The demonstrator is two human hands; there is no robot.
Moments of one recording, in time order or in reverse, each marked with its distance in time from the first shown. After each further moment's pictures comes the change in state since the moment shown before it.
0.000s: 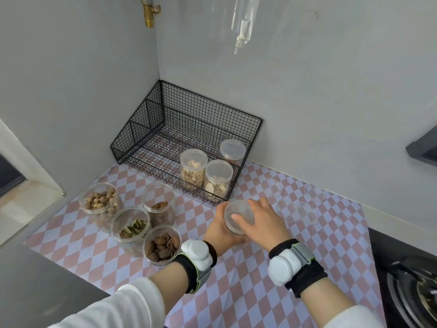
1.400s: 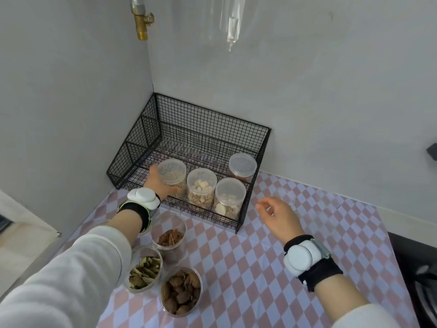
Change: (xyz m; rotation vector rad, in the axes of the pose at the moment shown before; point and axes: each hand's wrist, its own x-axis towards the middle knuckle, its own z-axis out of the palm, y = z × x) left_hand 0.137 -0.001 -0.216 0.291 0.290 -0.253; right_hand 0.077 -0.003 0.003 0.319 0.152 0.111
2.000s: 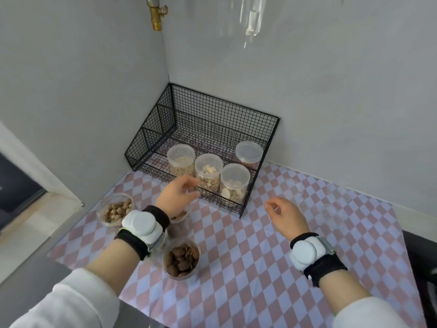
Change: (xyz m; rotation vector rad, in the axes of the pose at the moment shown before) left_hand -0.123 0.019 0.013 0.035 -0.124 0.250; right_hand -0.020 0.039 0.003 0.010 -0.089 -0.023
